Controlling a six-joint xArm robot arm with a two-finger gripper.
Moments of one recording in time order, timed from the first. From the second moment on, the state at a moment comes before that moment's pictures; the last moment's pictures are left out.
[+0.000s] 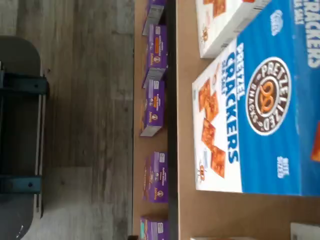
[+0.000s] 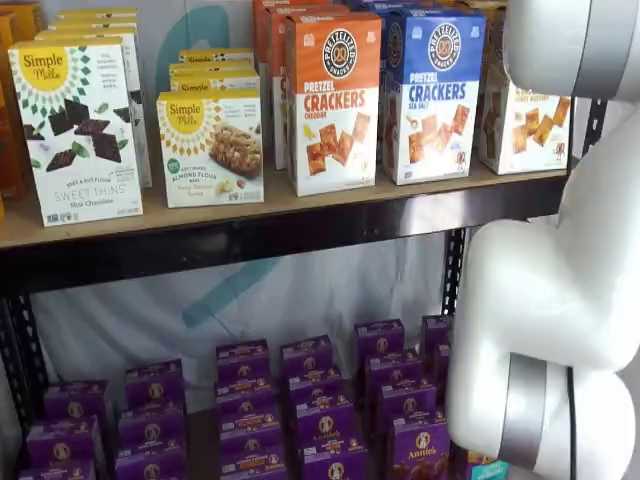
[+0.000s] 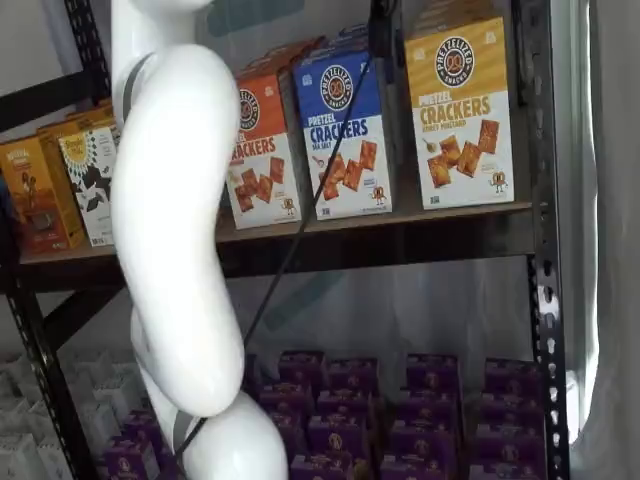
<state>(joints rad) -0.65 -0.08 -2.01 0.33 2.02 -2.05</state>
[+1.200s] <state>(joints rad) -0.68 0.05 -2.16 0.34 2.01 -2.07</state>
